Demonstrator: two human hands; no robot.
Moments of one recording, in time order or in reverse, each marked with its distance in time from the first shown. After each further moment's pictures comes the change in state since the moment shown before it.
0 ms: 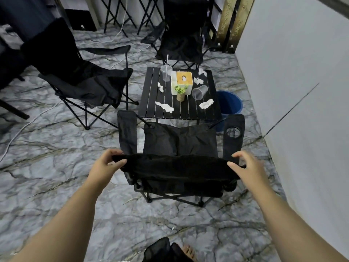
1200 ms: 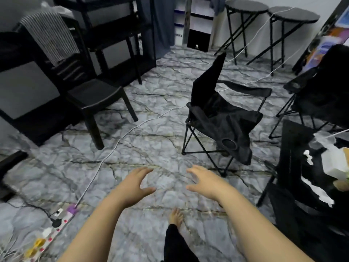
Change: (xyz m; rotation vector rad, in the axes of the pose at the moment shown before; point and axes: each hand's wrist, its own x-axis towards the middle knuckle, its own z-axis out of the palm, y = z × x) left_hand 0.238 -0.136 -0.527 0.543 -0.071 -0.131; right_hand 0.084 -0.627 0.509 -0.495 -0.950 -0.471
